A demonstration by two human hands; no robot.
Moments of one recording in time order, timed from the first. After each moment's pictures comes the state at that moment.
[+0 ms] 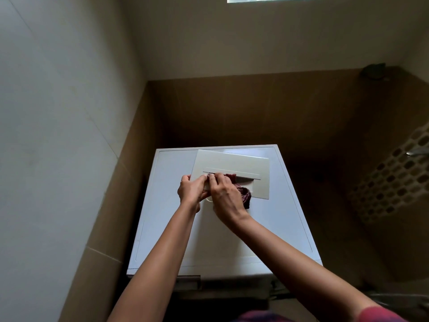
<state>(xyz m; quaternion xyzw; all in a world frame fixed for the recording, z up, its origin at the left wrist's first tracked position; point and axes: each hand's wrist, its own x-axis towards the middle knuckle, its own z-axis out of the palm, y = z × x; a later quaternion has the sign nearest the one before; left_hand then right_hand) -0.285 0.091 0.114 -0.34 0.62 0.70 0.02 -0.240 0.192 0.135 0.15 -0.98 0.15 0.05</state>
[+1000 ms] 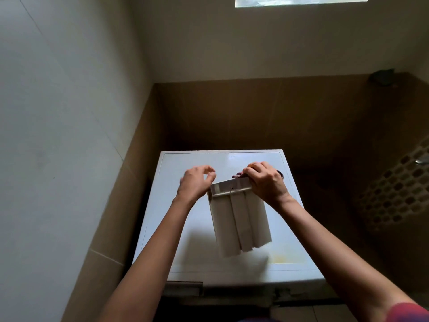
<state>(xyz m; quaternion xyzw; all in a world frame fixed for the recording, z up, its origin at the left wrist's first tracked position) -0.296 0.071 0.151 -0.02 0.95 0.32 0.03 -0.299 0.291 0.130 0.26 -0.91 0.11 0.29</state>
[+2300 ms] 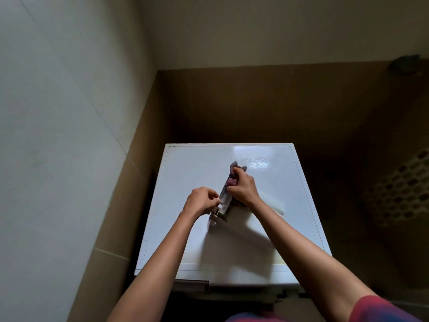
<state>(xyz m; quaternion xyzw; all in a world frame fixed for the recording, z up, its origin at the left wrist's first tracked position) -0.291 0.058 0.084 -0.07 0.91 0.36 0.20 -0.319 0.208 0.083 -0.03 -0.88 0.47 -0.06</state>
